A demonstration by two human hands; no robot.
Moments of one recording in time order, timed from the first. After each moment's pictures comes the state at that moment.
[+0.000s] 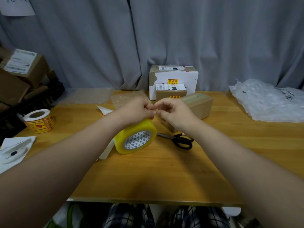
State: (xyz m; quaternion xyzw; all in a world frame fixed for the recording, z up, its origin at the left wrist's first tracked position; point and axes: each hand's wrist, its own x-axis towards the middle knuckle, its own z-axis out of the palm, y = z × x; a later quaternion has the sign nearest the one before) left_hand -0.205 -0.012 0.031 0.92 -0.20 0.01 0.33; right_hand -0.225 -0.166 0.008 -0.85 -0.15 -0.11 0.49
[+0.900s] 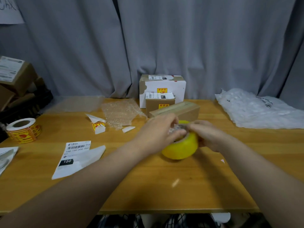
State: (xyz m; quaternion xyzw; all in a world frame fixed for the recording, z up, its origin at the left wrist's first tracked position) left_hand -0.246 -0.080 0.010 0.88 -0.37 0.14 0.26; right_hand -0.255 -0.259 0.004 -0.83 0.15 0.04 0.54
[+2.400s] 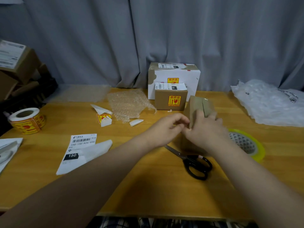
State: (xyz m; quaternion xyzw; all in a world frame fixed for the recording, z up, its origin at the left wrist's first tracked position) left_hand -0.197 -0.077 -0.031 0.82 -0.36 -0.03 0.44; right_hand -0.240 -0.212 -0.005 -0.98 0.17 0.00 0.07
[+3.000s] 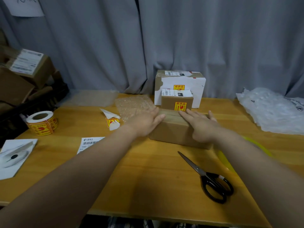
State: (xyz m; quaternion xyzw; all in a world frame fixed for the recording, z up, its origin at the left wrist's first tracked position) left_hand -0.153 -0.014 -0.017 0.97 -0.22 0.01 0.12; right_hand -0.203 -0.219 0.003 -1.00 -0.05 0.05 0.01
